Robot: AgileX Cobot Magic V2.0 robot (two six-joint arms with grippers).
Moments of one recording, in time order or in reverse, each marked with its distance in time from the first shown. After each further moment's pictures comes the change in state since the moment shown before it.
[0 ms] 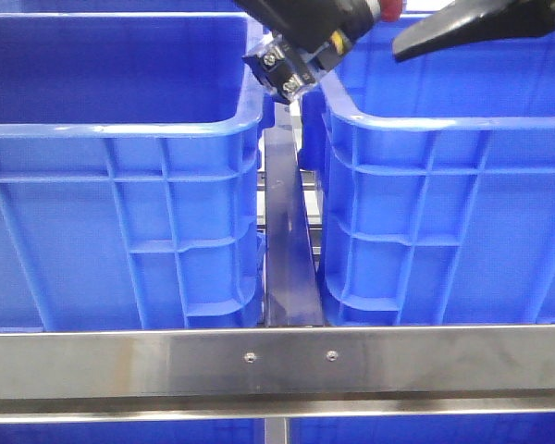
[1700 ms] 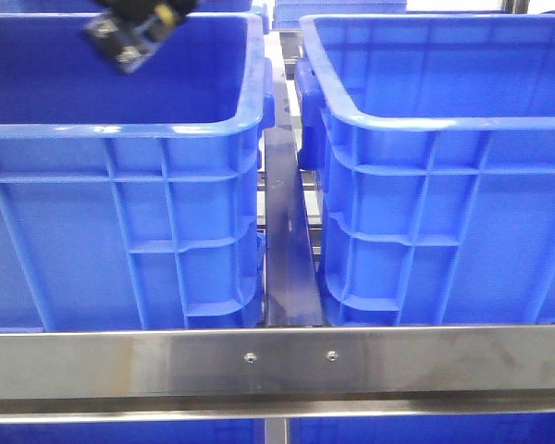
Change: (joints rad) left arm 0.235 -0.170 0.152 -0.022 0.017 0.000; right arm -0.337 -1.227 0.898 -1.038 -0.614 0.236
